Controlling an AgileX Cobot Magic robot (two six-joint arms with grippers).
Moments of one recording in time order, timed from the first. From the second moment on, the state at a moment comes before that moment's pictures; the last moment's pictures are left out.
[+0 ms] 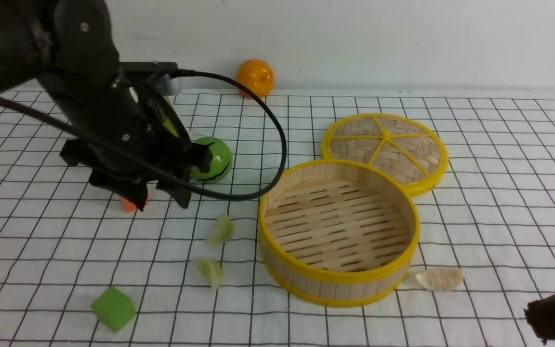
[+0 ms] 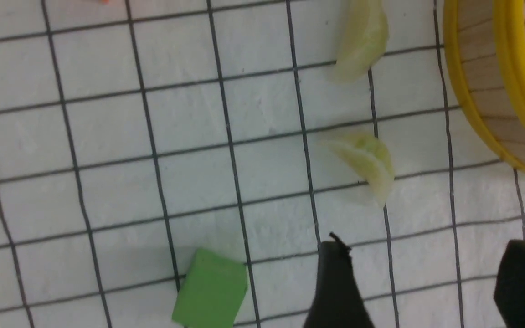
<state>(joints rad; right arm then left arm) 0.17 0.92 -0.90 0.54 1.18 -0.40 -0.36 1.71 -1.52 -0.04 1.11 -0.20</state>
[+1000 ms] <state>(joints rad) 0.18 0.92 -0.92 0.48 1.14 -0.40 -0.36 2.14 -1.65 -0.06 0.83 -0.12</state>
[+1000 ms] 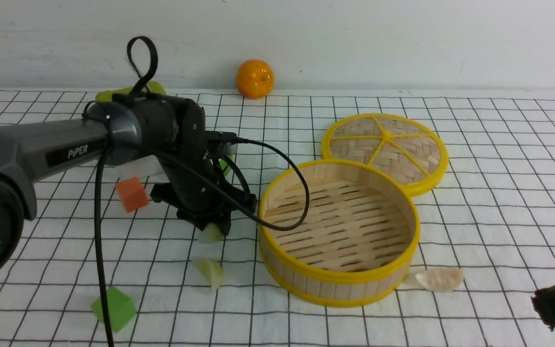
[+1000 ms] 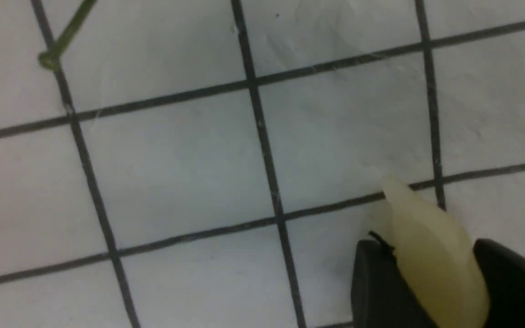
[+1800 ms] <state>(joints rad) 0.18 0.65 -0.92 0.21 1.25 -0.19 -0.71 2.28 -2.12 -0.06 0.94 -0.28</state>
